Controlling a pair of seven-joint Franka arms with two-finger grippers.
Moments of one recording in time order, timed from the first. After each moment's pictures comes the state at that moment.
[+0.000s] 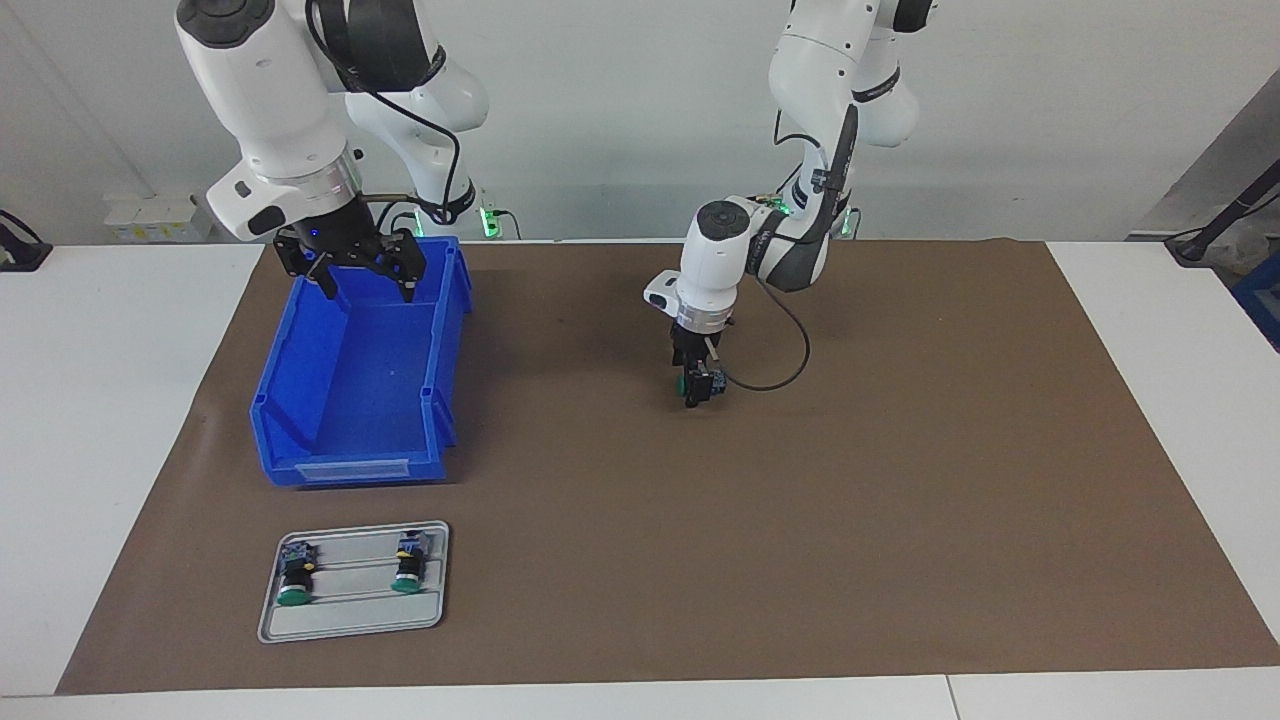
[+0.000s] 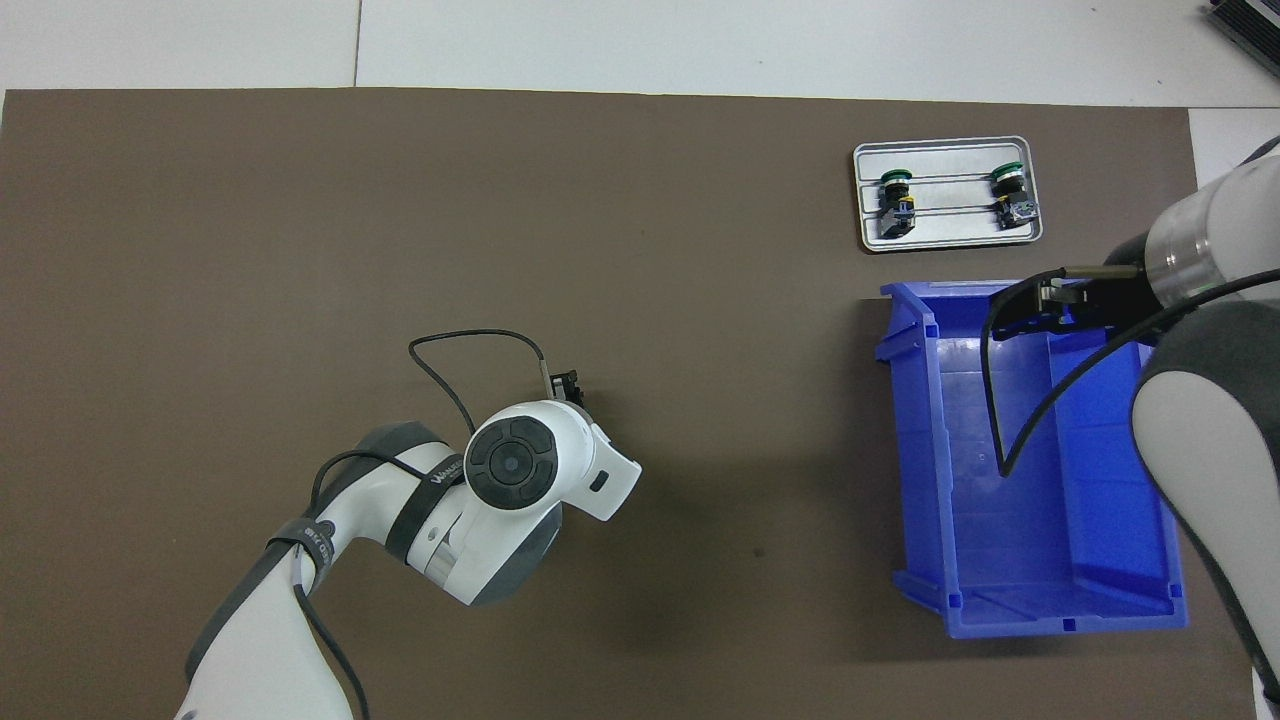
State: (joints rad) left arm -0.65 0.25 -0.03 -2.20 0.00 2.60 0.79; right arm 0.04 0.02 0.08 -1.61 -0.02 1.60 0.19
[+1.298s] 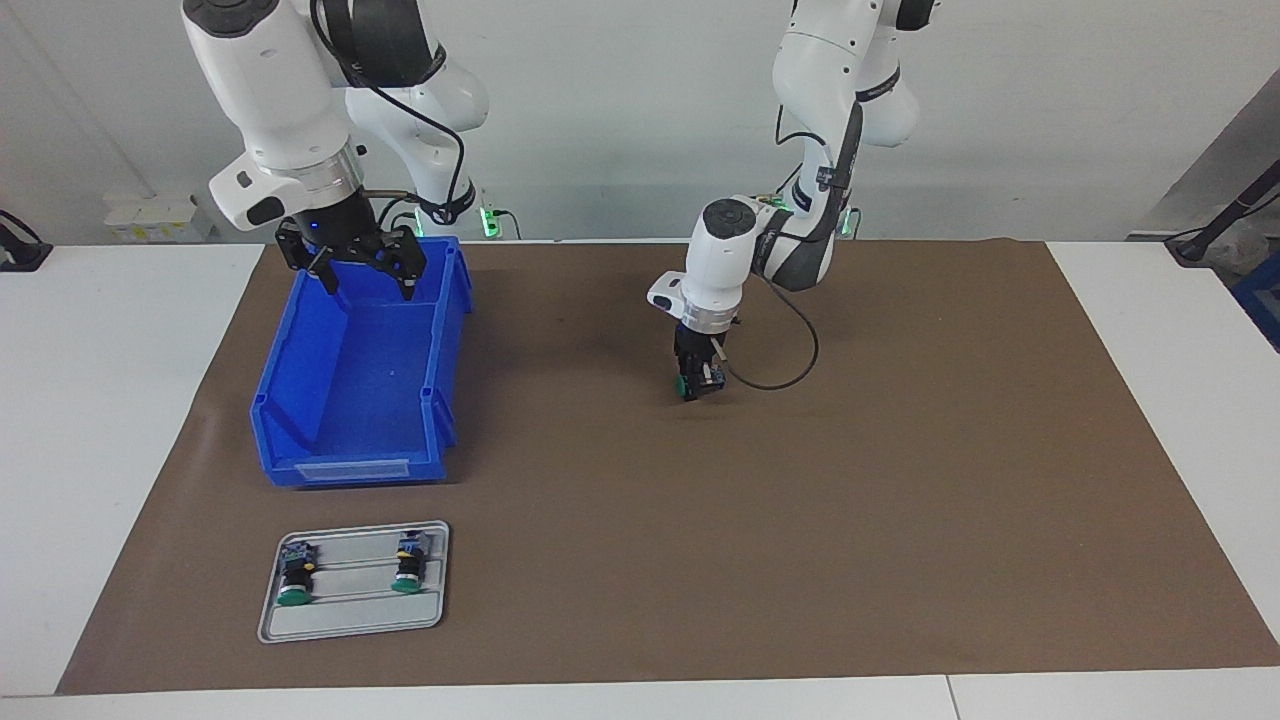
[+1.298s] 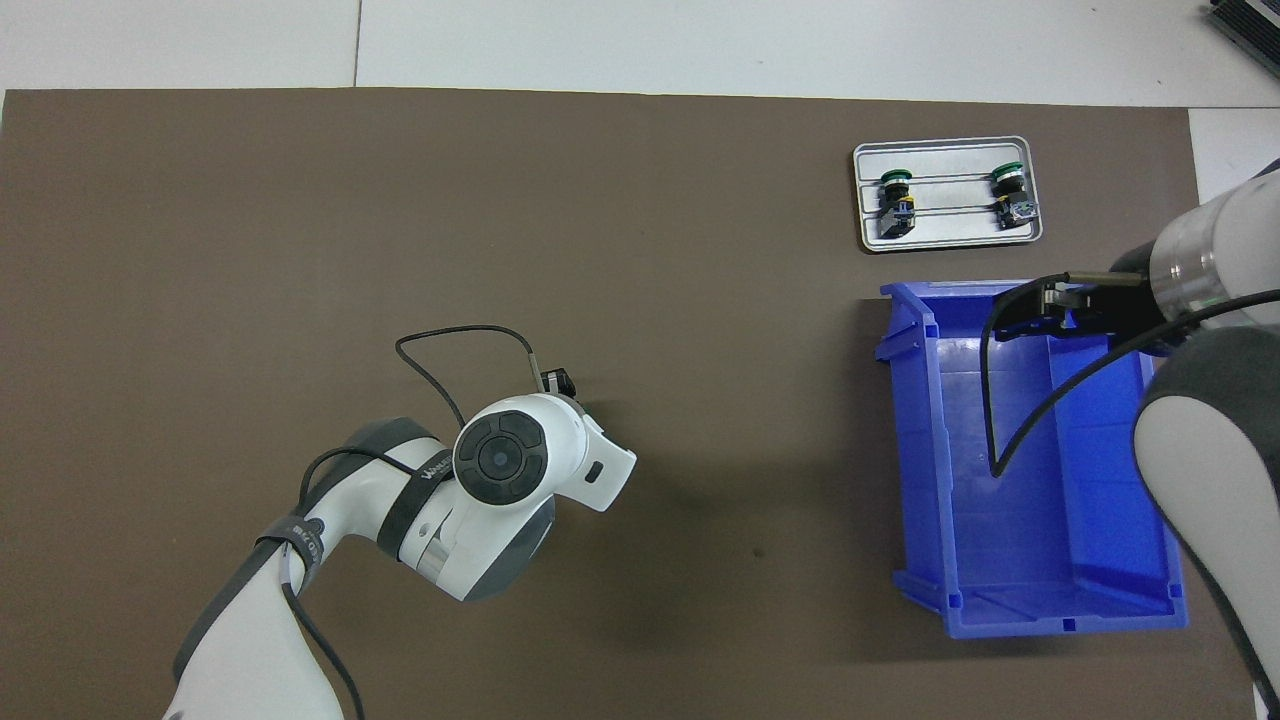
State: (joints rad) left arm -0.65 0.24 -0.01 -2.19 0.00 2.61 0.74; right arm 0.04 -0.01 0.07 -1.66 -0.02 1.65 0.25
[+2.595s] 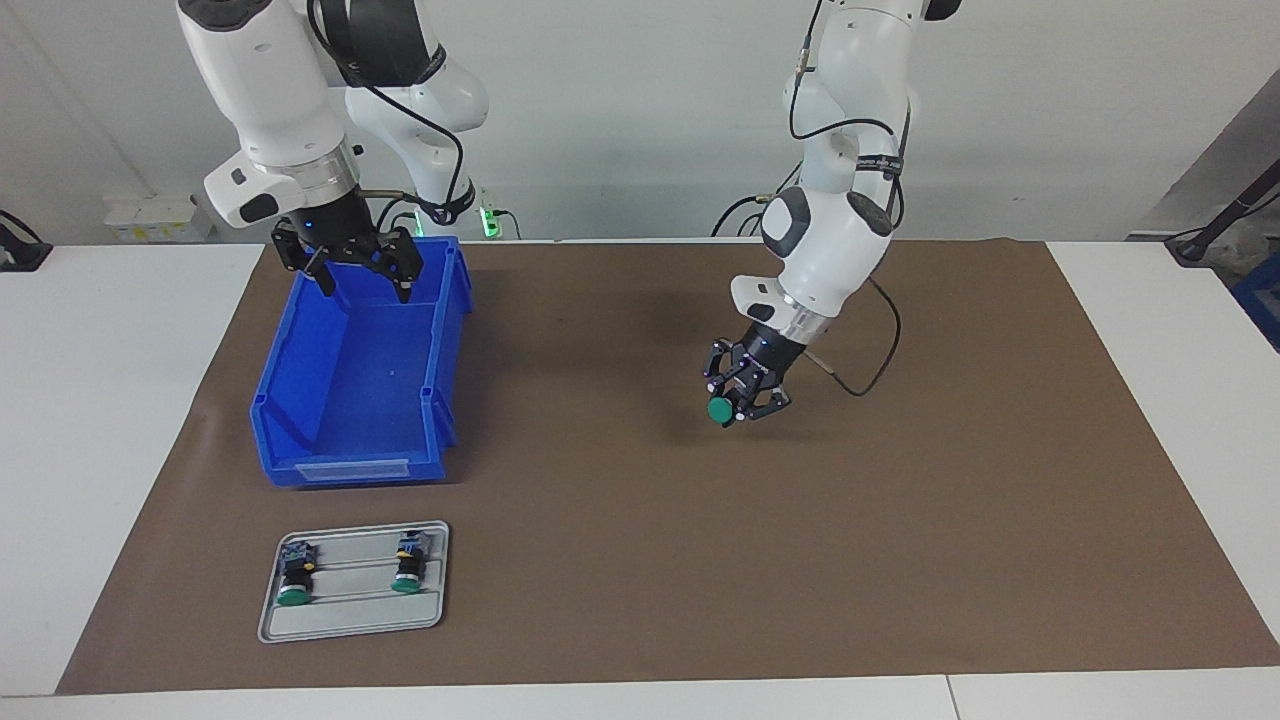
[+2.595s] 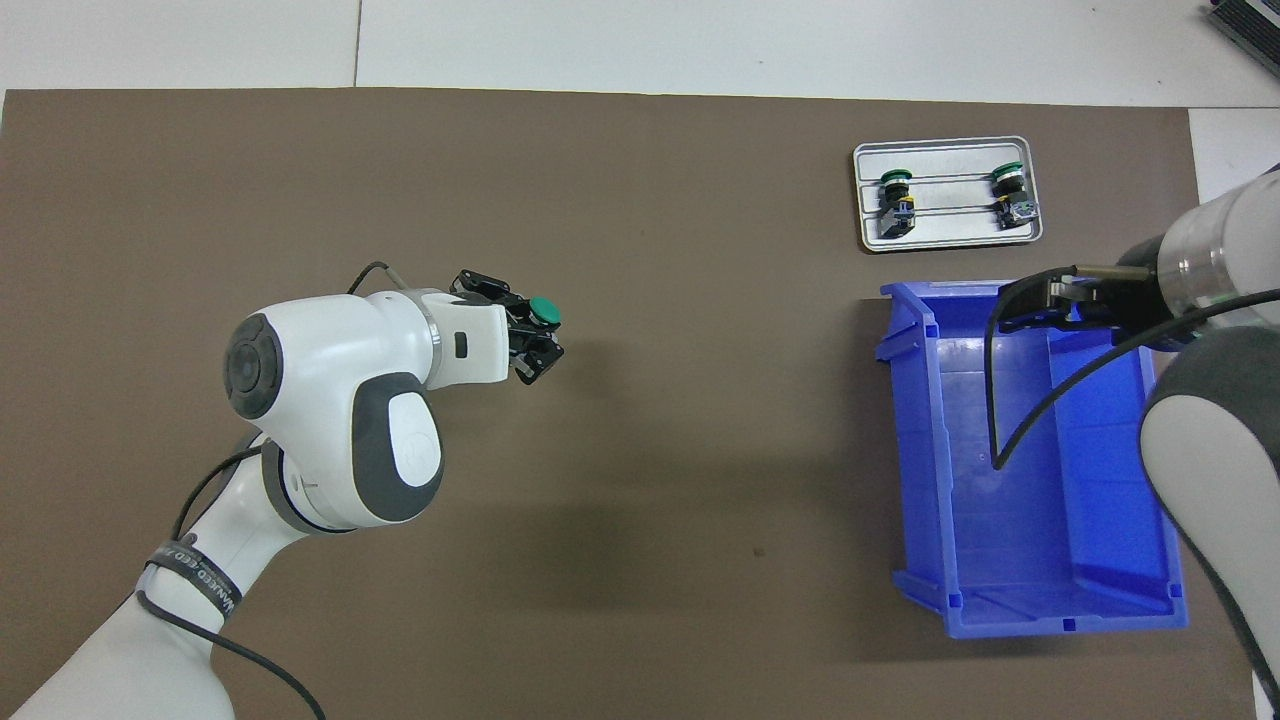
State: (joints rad) left arm -0.48 0.19 -0.01 -2.08 -0.81 2.66 1.09; right arm 0.04 -0.01 0.07 -1.66 -0.02 1.67 0.25
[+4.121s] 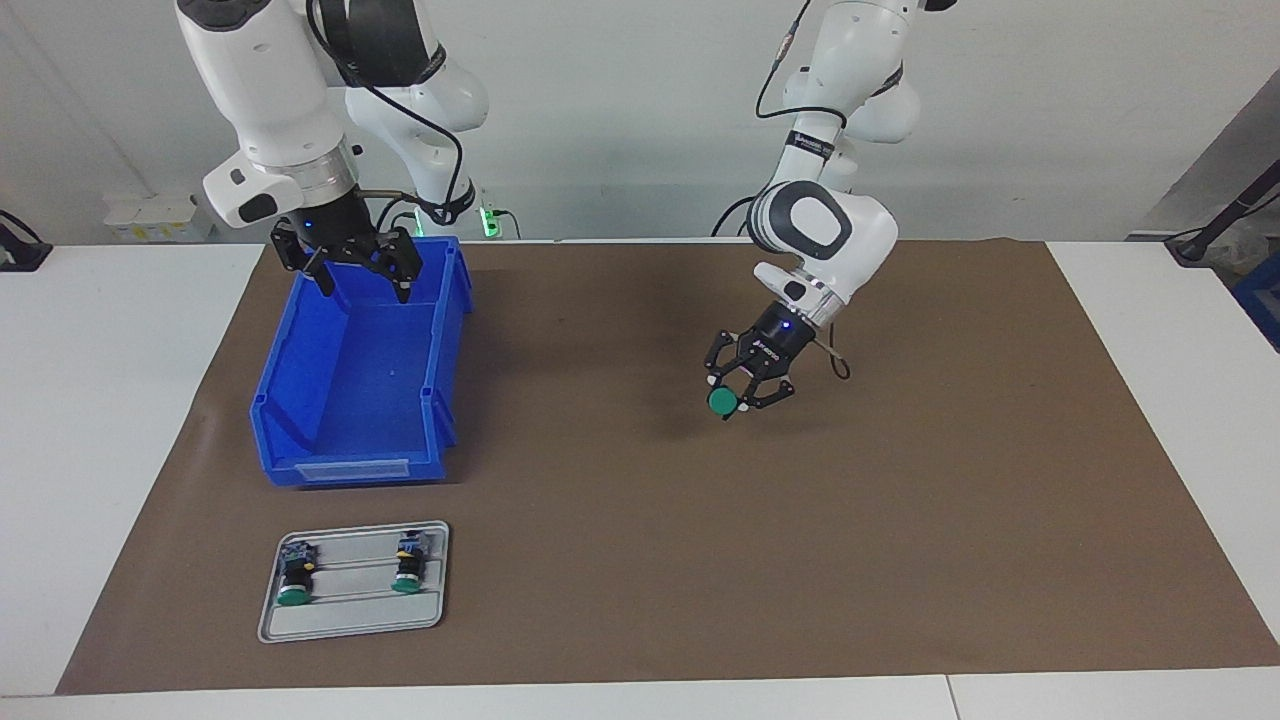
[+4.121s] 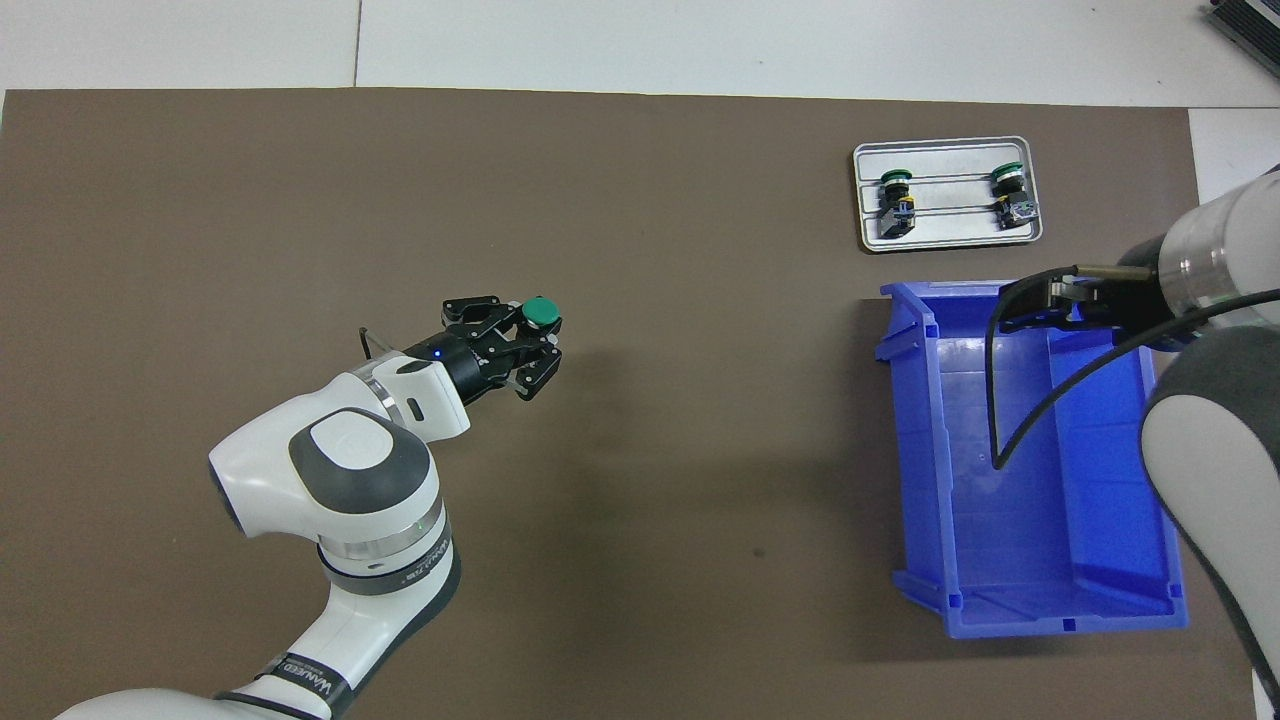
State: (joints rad) left arm -0.50 0.14 -0.02 -2.16 -1.89 2.77 1.91; right arm 0.04 -0.01 0.07 -1.66 -0.02 1.67 0.24
